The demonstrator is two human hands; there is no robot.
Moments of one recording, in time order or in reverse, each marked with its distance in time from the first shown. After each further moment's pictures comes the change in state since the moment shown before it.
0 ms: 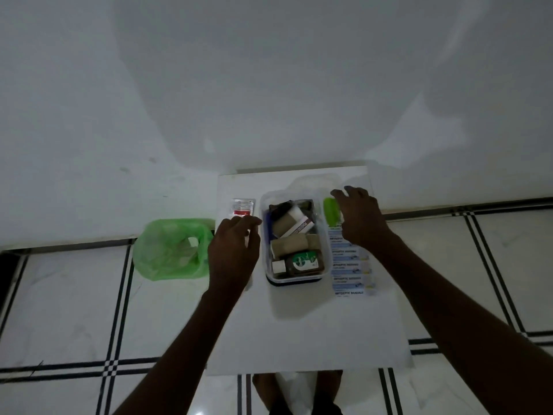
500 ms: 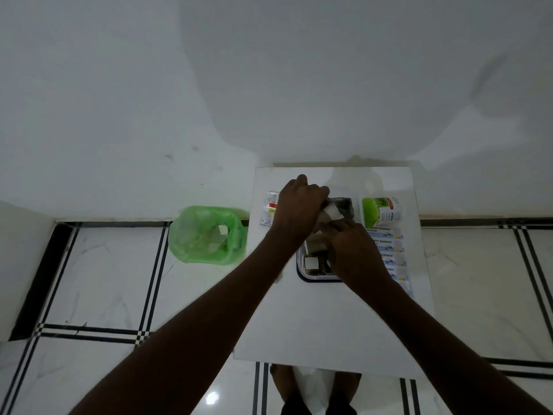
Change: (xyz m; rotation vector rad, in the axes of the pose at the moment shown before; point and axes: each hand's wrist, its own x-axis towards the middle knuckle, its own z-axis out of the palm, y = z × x) left_hand 0.069 0.039 0.024 0.433 -0.166 0.405; right_hand -0.047 -0.089 0.023 0.159 0.164 -0.302
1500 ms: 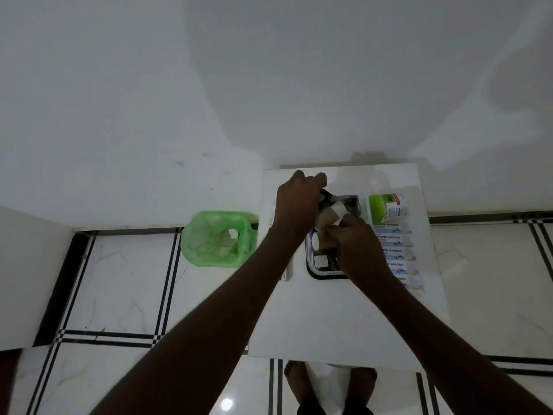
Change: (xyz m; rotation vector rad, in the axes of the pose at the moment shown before) left_hand -0.006 -0.005 -0.025 -0.162 -0.035 -0.210; right_hand -0.002 -0.009 0.008 0.030 -0.039 0.133
